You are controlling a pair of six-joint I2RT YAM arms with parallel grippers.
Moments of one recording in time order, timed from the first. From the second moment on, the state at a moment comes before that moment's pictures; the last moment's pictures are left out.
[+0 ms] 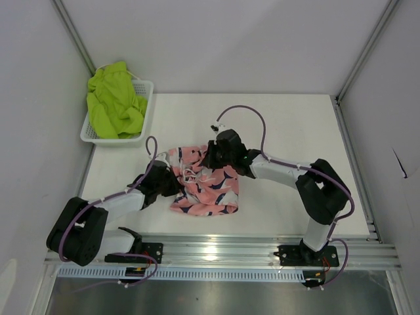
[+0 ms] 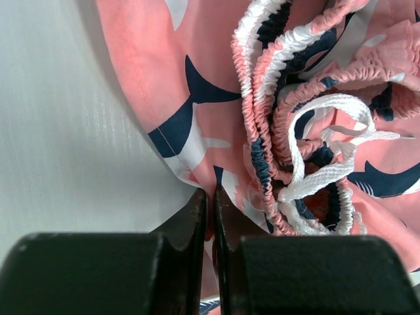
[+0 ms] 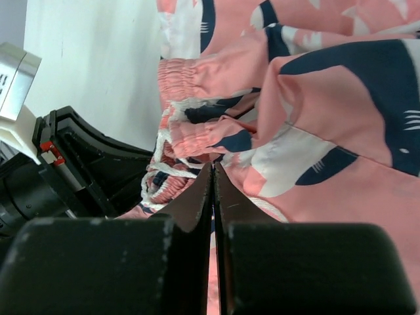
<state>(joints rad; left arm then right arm) -0.40 1.27 0.39 0.07 0.07 -0.63 0.78 1.78 1.16 0.03 -0.12 0.62</state>
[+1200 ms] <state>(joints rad) -0.43 1.26 0.38 0.14 0.07 -0.65 0.82 2.21 1.39 0.32 -0.17 0.70</state>
